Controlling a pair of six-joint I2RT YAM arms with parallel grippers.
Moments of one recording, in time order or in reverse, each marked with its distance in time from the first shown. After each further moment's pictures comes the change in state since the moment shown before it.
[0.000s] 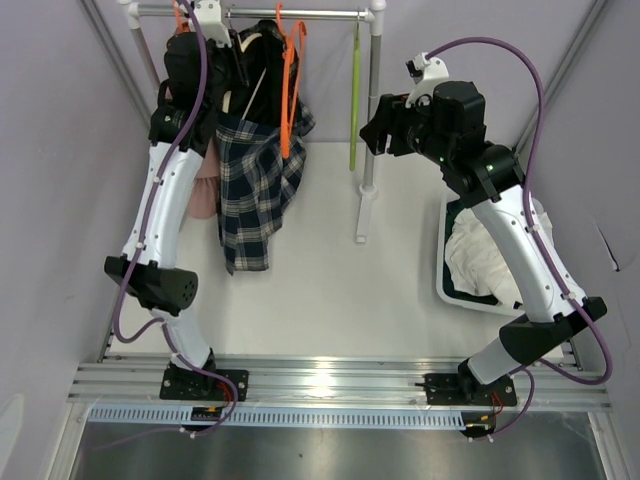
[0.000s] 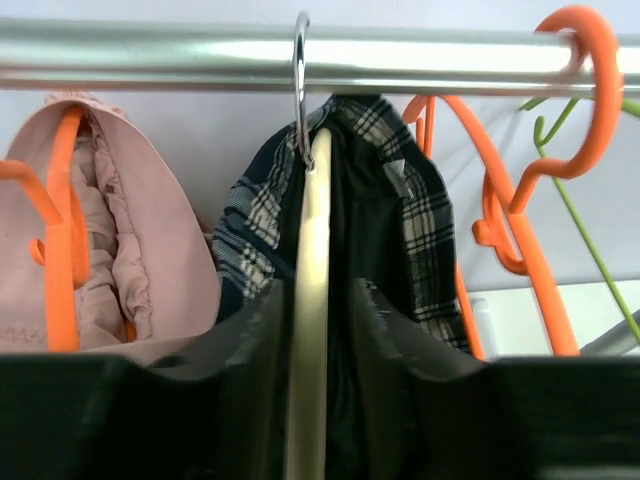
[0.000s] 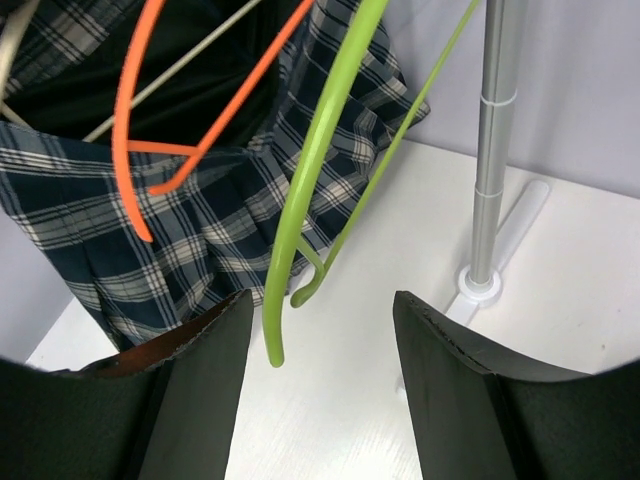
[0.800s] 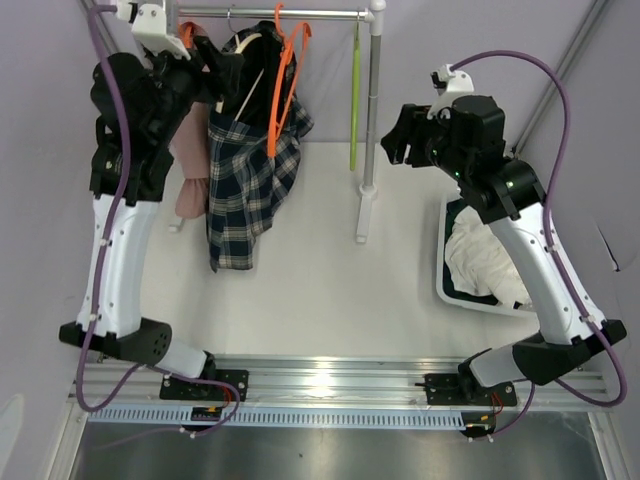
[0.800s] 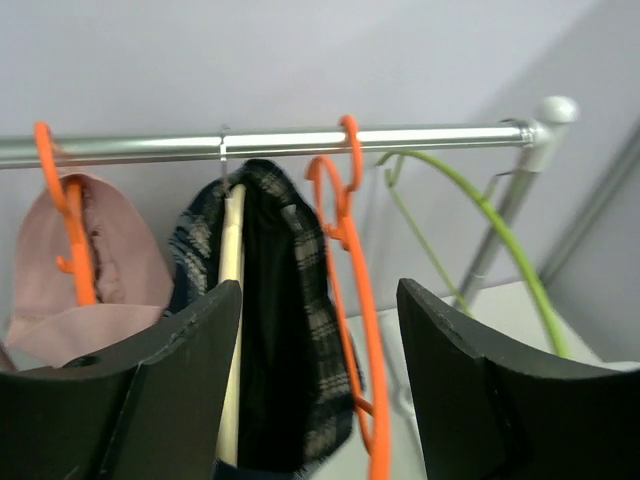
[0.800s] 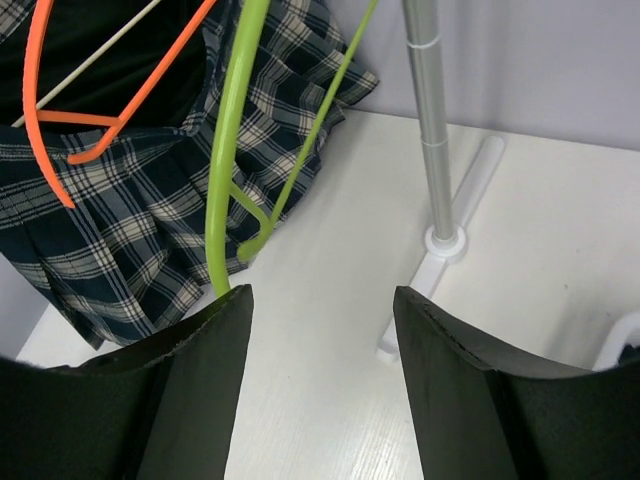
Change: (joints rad) left arm 0.000 -0.323 -0.151 0.007 0.210 -0.068; right arm -0.025 -0.104 -0.109 -0.031 0.082 0.036
